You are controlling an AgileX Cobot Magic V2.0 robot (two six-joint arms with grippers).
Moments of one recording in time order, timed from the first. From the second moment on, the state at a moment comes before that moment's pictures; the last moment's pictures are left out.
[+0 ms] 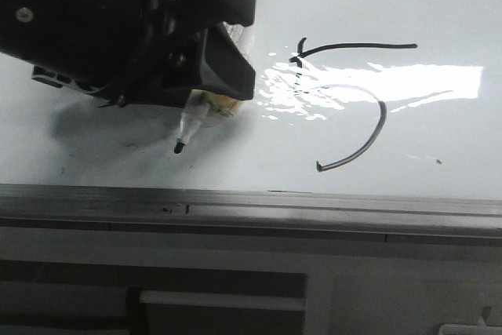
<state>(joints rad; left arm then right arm) -0.85 1.37 -0.71 -0.83 -0.04 0.40 1.06 0.73 -0.91 -0.21 0.69 -0.01</state>
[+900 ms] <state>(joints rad) -0.72 0.64 -0.41 -0.35 0.12 0.41 1.06 0.00 -0.45 -0.72 0.90 0.29</state>
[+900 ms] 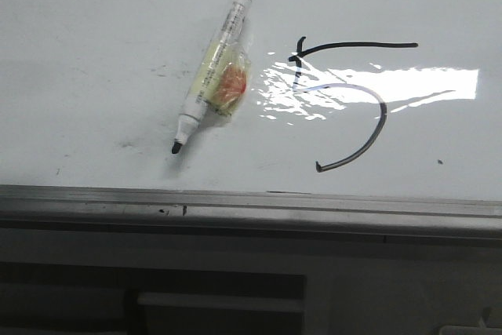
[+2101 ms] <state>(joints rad) -0.36 0.01 0.00 -0.17 -0.04 0.32 1.06 -0.01 -0.44 -0.71 0.89 0.30</state>
